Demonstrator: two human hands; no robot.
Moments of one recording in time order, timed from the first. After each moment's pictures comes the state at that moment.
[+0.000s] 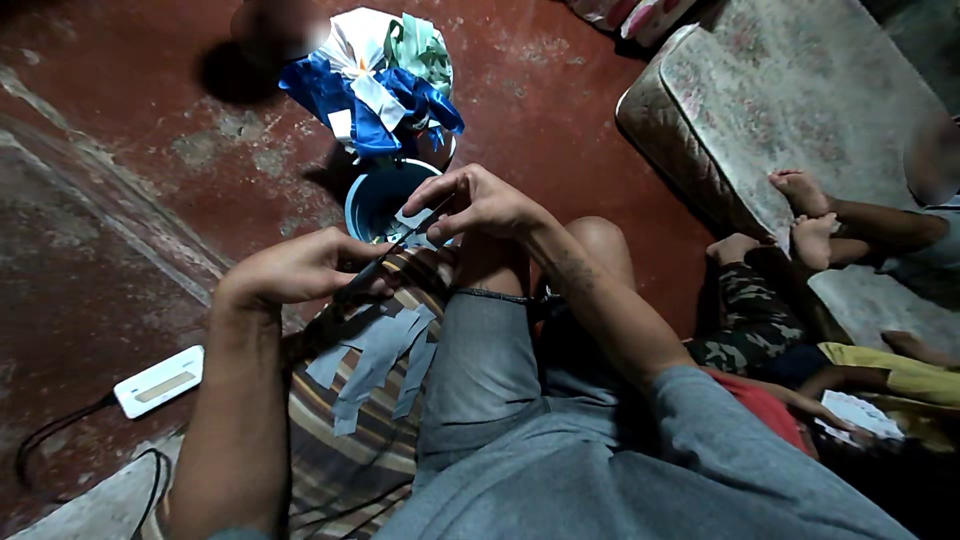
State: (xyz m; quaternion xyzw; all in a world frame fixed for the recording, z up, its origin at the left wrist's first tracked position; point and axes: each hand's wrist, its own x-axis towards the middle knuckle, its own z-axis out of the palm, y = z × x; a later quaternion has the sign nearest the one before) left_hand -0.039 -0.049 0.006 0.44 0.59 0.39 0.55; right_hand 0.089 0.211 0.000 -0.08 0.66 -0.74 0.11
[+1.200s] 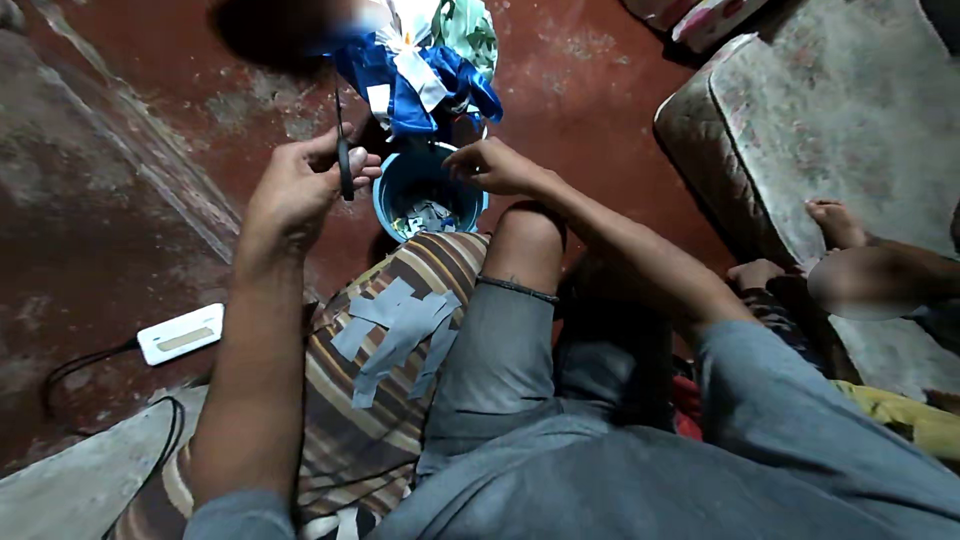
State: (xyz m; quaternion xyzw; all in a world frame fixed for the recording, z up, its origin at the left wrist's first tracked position) left_hand -0.060 -0.054 -0.006 0.17 0.69 0.62 0.32; right_hand 0.026 0.242 -0.057 -0.06 0.91 -0.39 0.14
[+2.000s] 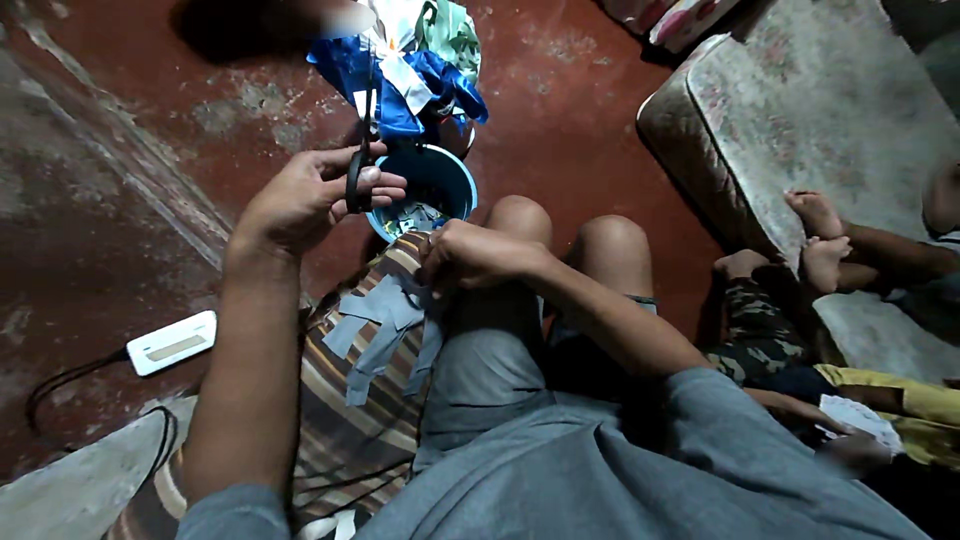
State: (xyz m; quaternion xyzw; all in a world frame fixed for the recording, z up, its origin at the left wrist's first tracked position) left_hand -0.049 -0.050 0.005 0.22 0.59 0.64 0.45; right_hand 0.104 0.147 -0.007 -0.30 0.86 -0.39 0.14
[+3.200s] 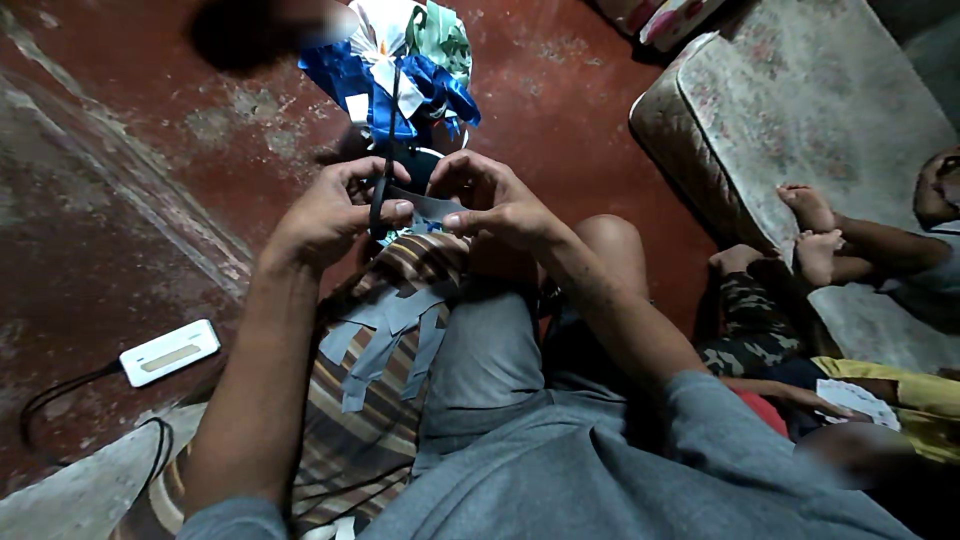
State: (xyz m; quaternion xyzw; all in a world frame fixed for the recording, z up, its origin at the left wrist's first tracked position) left_hand -0.028 -0.032 -0.001 0.29 0.57 0.64 0.43; right_hand 0.106 0.186 0.004 -0.10 0.64 -0.76 0.02
